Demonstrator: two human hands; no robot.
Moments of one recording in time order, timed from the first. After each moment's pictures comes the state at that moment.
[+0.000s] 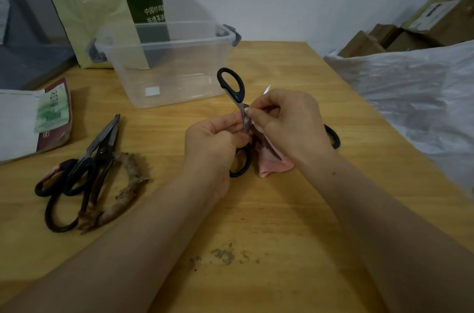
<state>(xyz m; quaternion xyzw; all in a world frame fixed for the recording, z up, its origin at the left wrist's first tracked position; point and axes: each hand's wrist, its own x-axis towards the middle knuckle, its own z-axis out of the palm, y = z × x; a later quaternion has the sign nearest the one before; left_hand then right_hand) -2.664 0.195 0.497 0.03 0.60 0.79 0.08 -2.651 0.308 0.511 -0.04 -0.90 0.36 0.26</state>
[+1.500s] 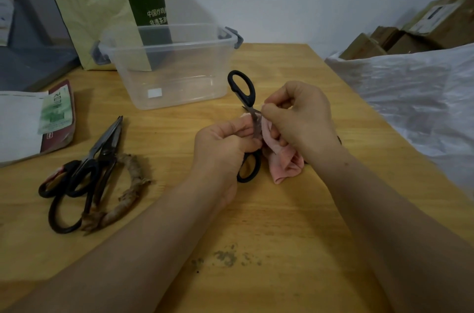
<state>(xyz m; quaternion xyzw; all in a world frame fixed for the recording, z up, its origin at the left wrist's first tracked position) -2.659 0.199 0.496 0.05 0.59 0.79 0.13 -2.653 0.317 0.516 -0.12 -0.83 0.49 0.25</state>
